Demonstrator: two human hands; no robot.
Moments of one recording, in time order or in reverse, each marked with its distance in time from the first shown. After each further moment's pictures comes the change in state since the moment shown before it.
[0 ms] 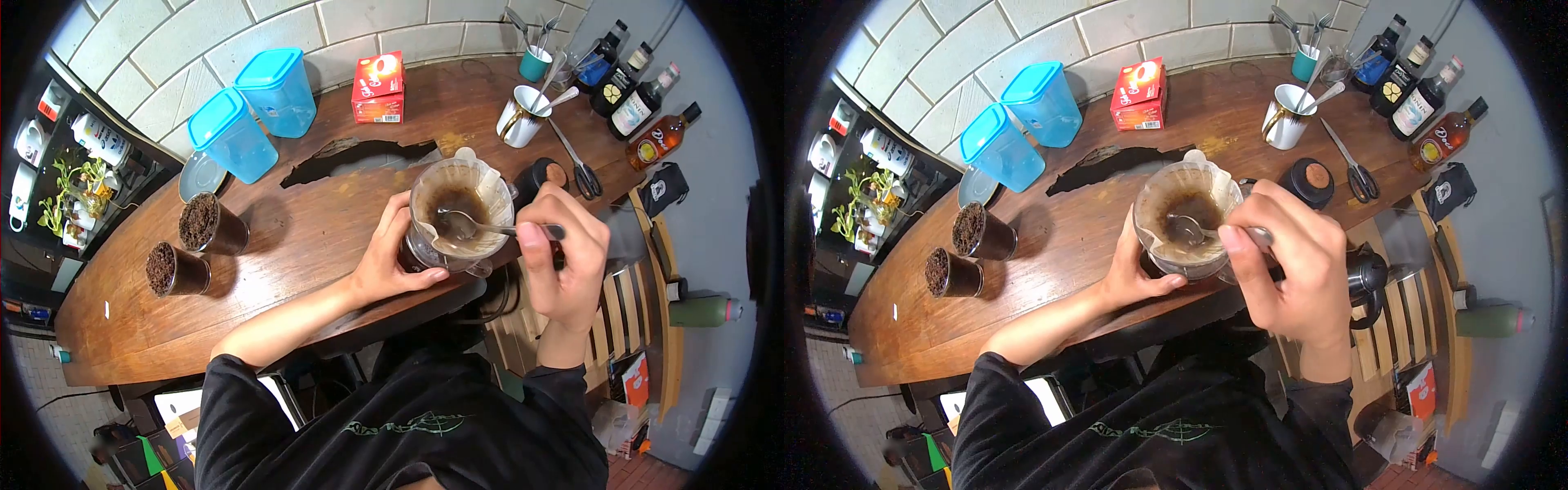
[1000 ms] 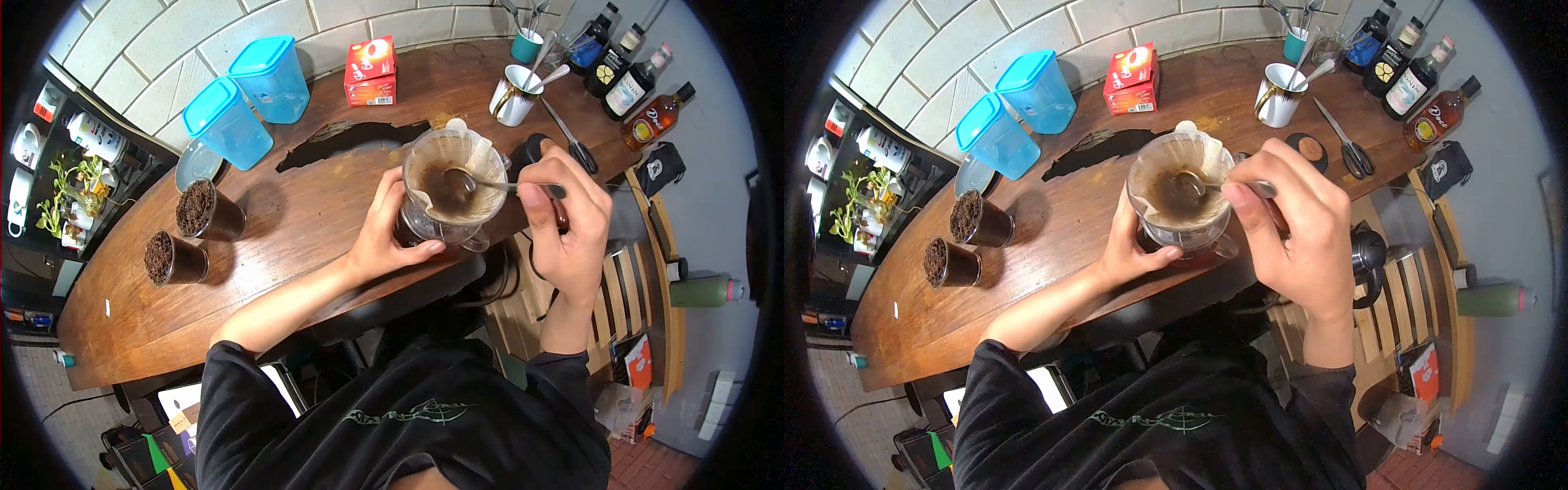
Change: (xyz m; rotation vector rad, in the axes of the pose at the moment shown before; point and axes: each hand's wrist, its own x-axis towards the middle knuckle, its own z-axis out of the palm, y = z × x) left_hand 0.000 -0.002 0.003 0.011 0.041 0.045; right_hand -0.008 0.000 -0.002 -0.096 0.043 0.025
